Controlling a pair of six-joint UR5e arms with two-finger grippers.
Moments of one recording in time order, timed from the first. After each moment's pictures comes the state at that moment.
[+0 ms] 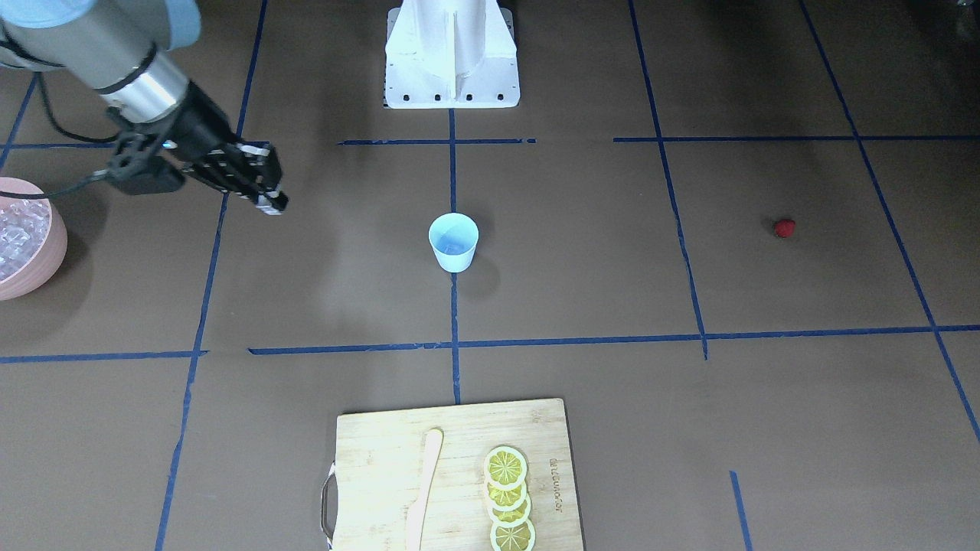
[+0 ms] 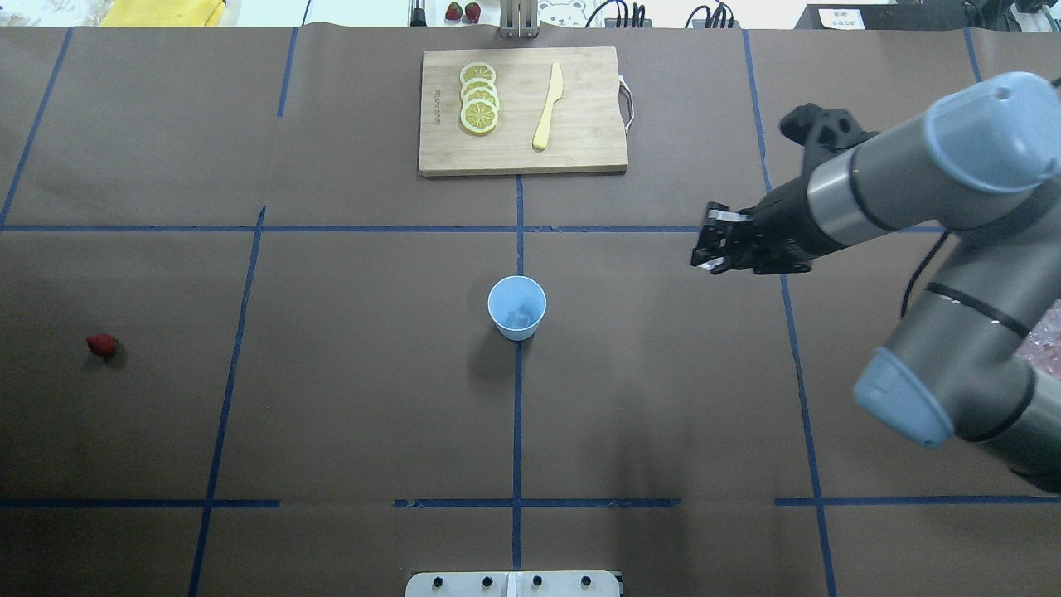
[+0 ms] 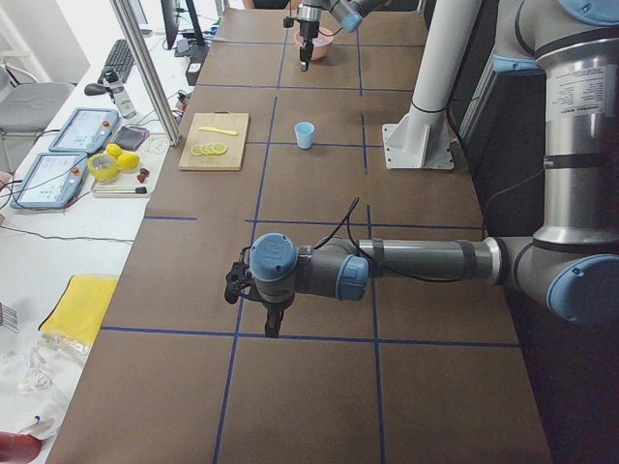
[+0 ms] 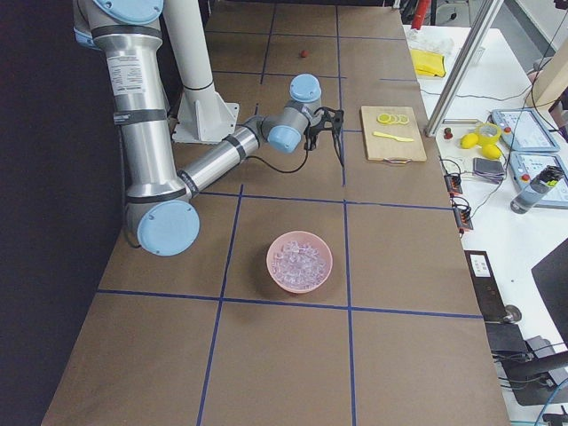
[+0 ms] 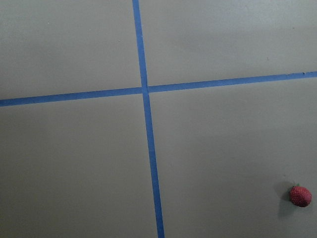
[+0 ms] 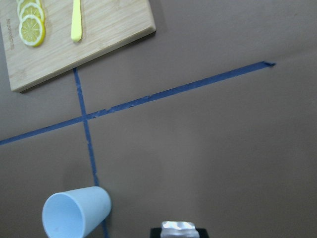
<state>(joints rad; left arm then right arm) -1.56 -1.47 -1.66 -1.72 -2.47 0.01 0.72 -1.21 1.97 -1.29 2.07 1.47</state>
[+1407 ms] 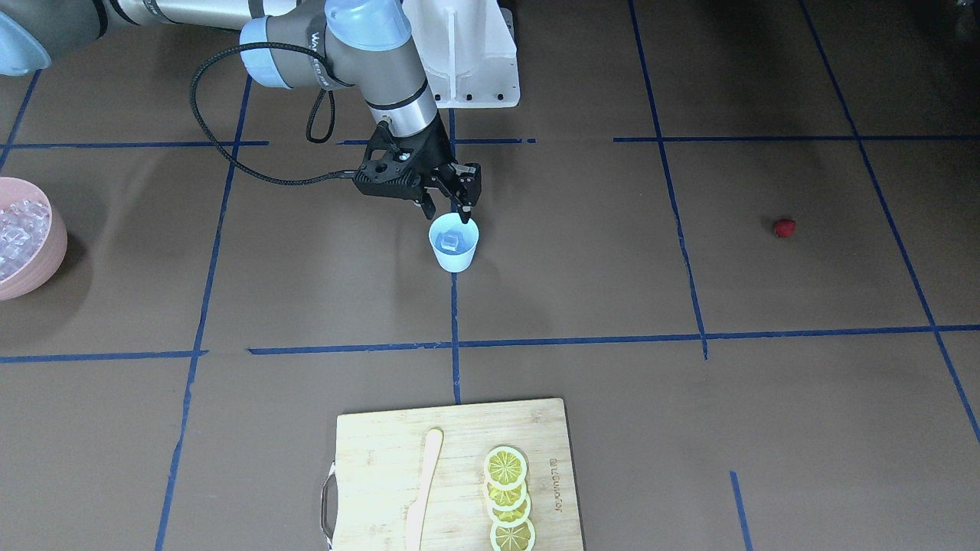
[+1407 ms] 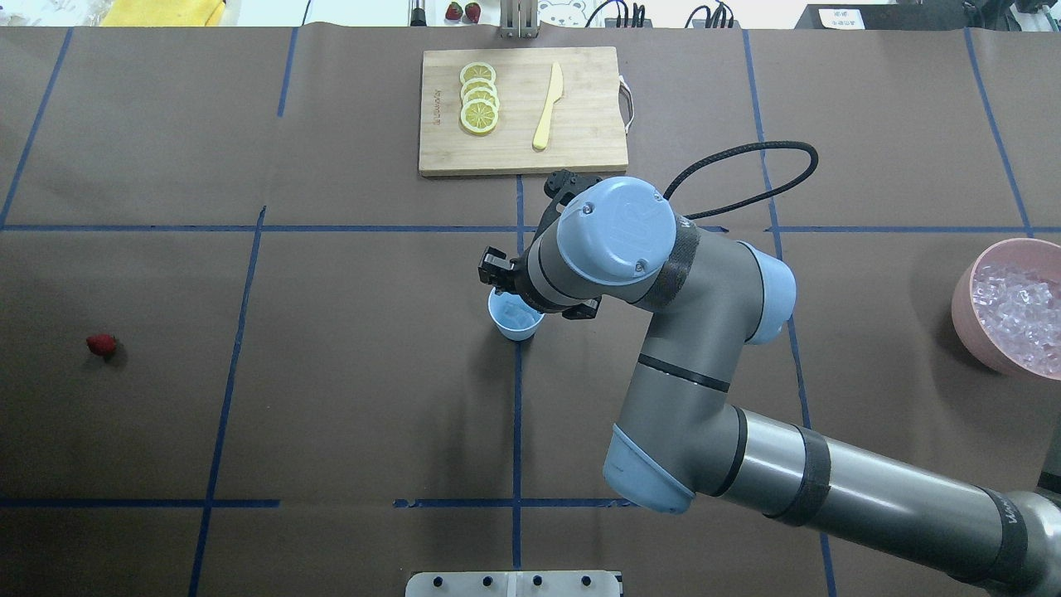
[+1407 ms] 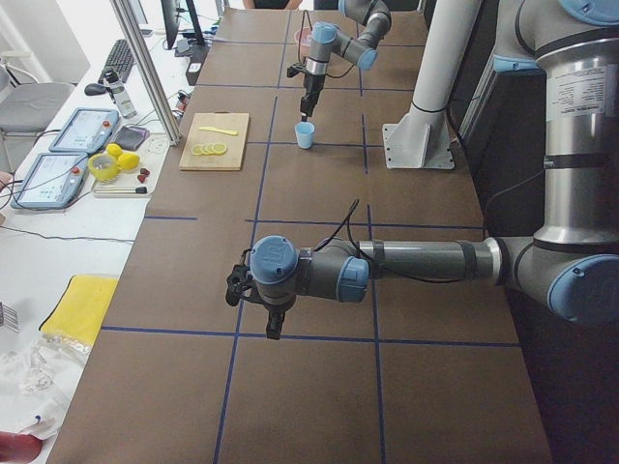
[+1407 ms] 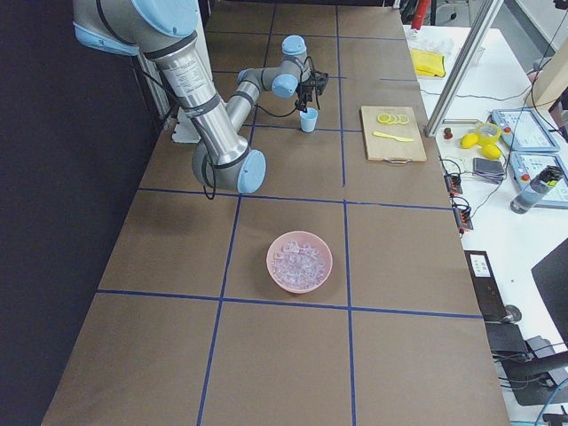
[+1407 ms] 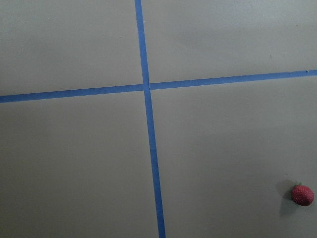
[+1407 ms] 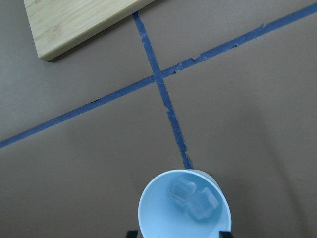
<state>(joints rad) -1.56 -1.47 -1.65 -1.71 -2.47 0.01 0.49 -0.87 1.70 -1.39 1.78 1.65</state>
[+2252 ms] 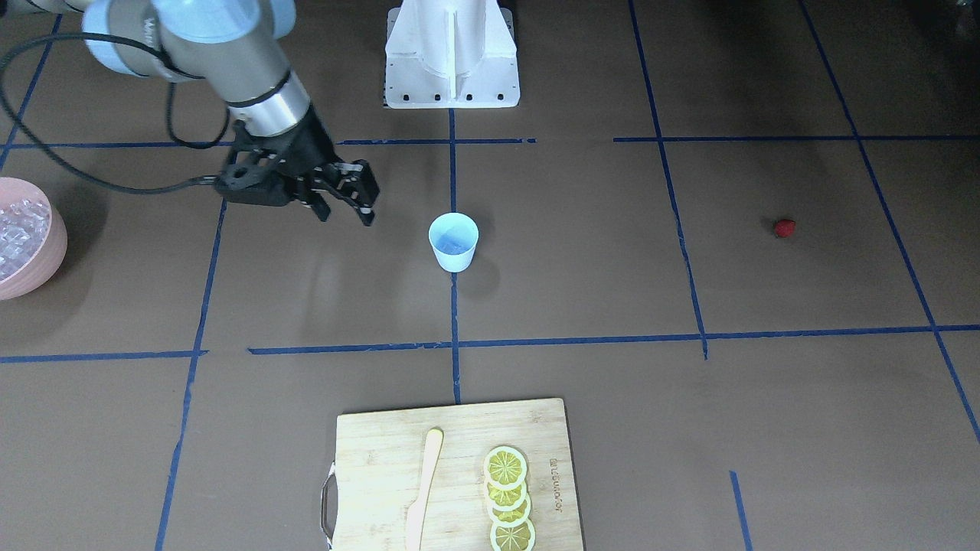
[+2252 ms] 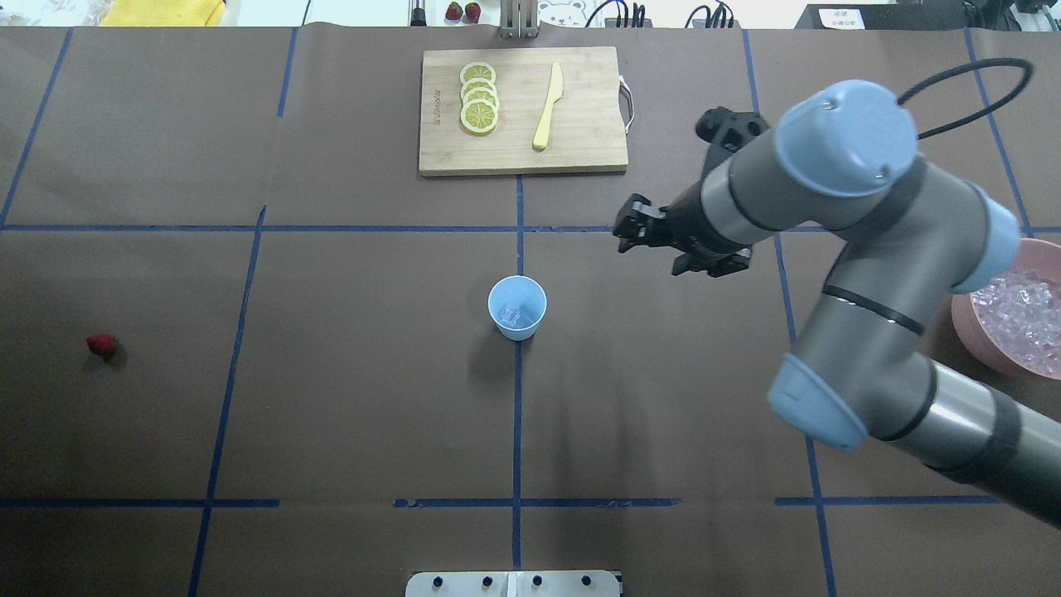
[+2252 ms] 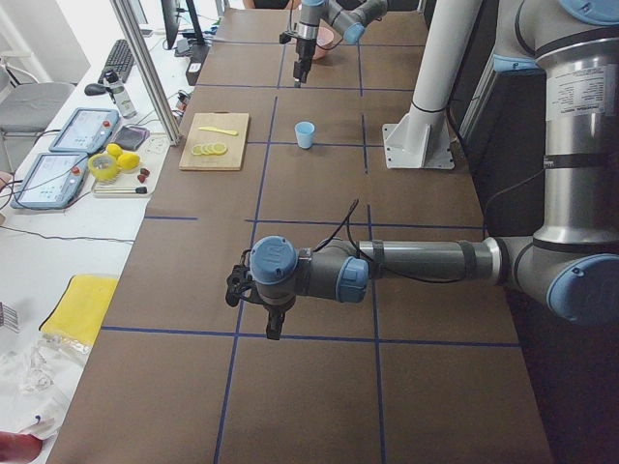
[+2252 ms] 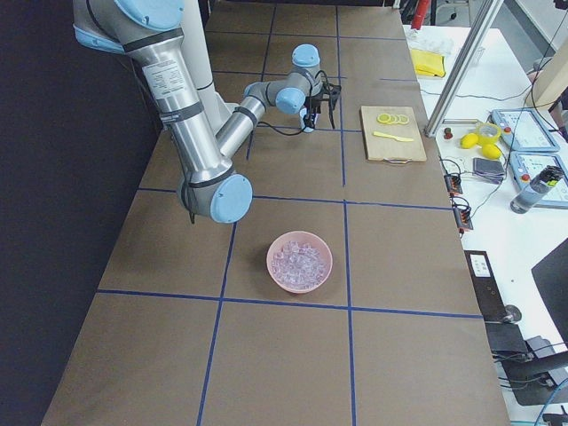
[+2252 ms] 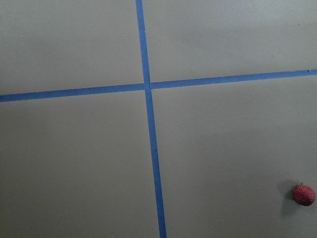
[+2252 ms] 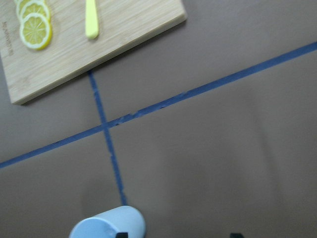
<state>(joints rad) -1.56 -1.47 -1.65 -1.71 -2.47 0.01 0.73 -1.19 1.97 -1.40 2.01 1.43</state>
